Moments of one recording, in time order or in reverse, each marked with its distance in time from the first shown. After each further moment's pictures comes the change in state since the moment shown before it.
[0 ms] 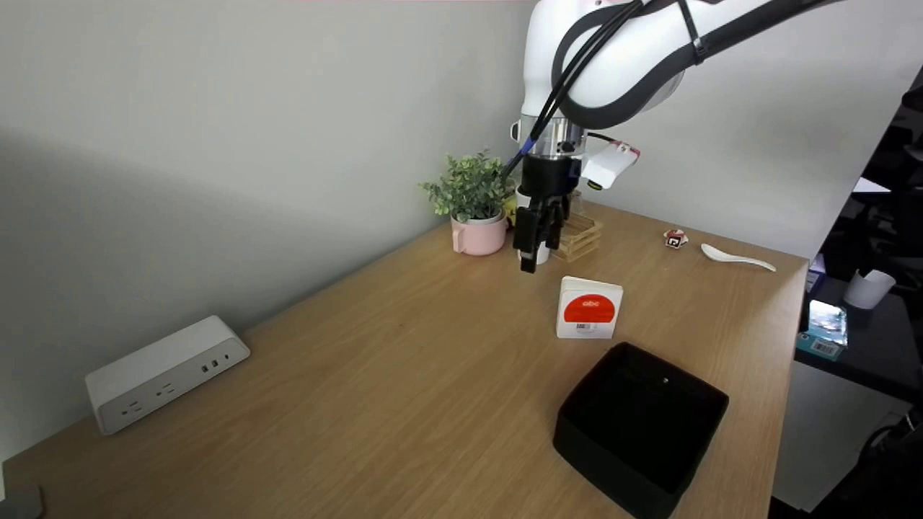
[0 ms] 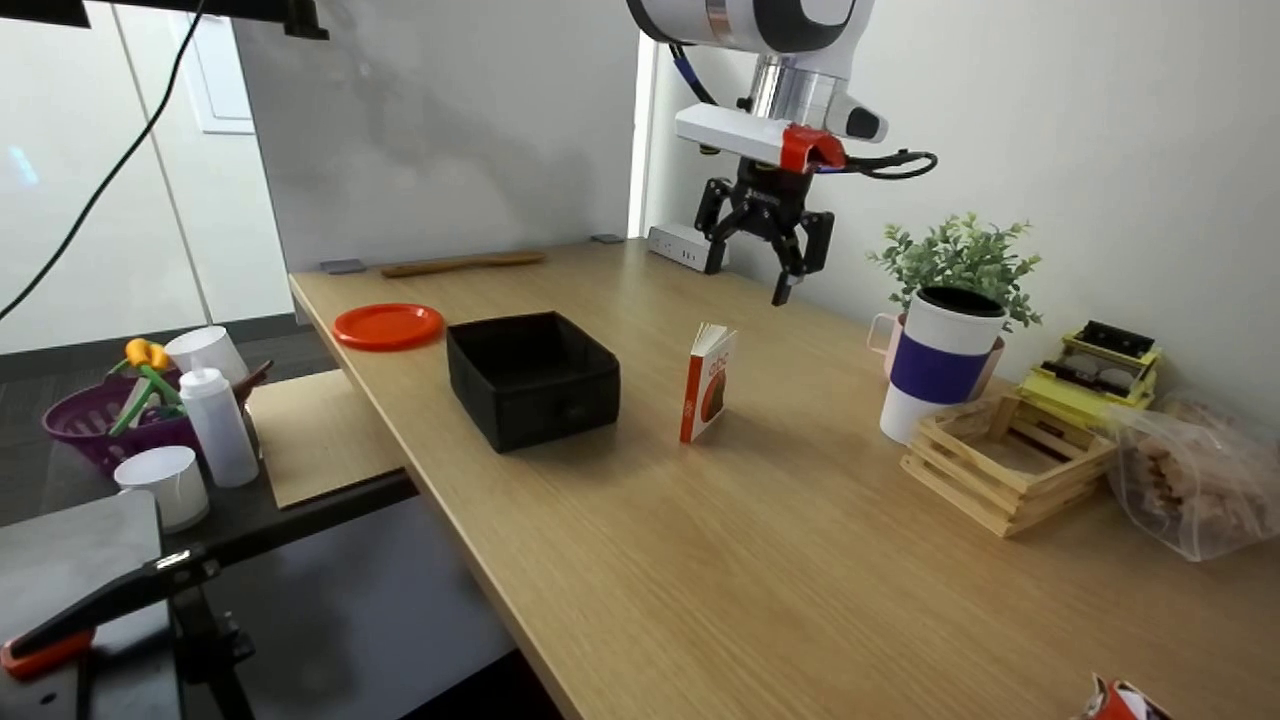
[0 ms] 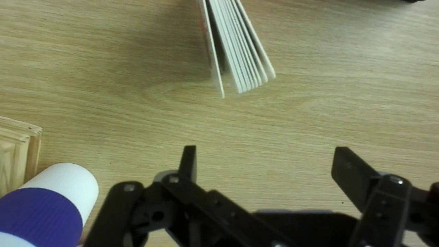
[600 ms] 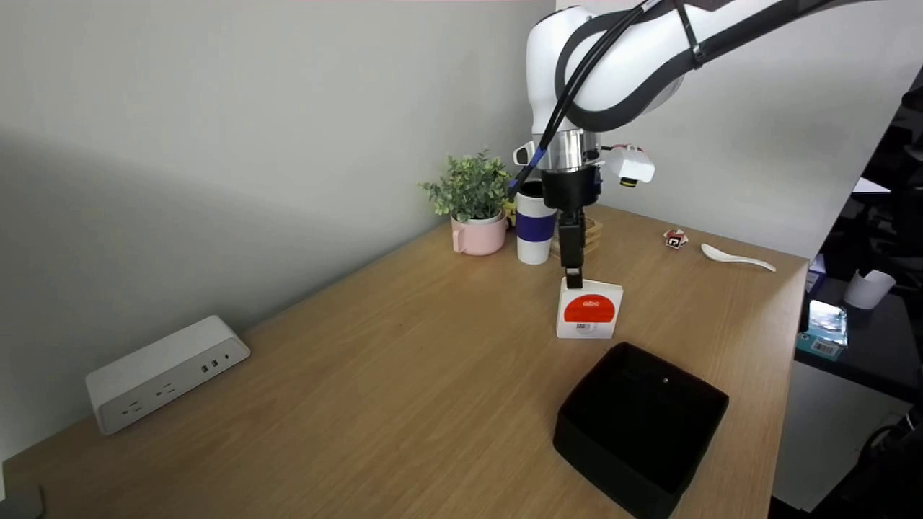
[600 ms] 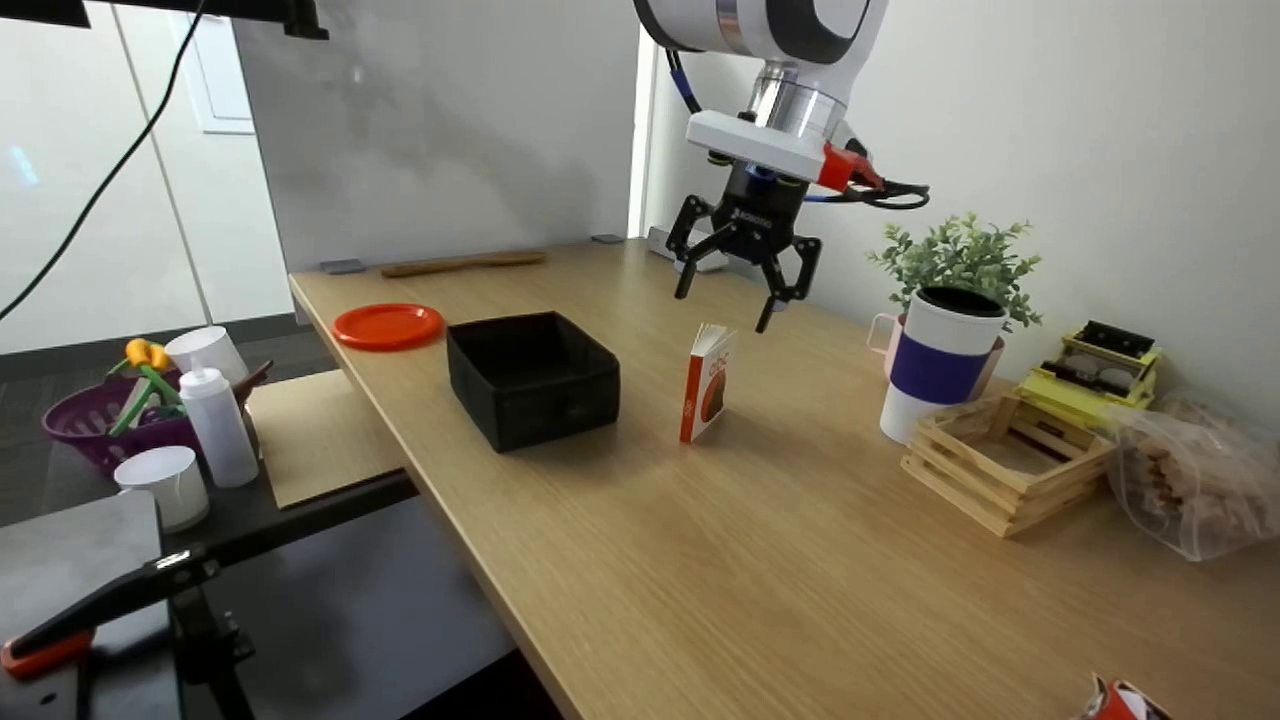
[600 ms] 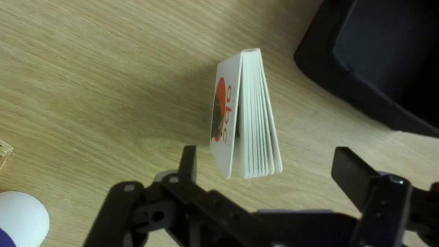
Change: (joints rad) arm -0.024 0.007 0.010 0.001 -0.021 -0.203 -0.311
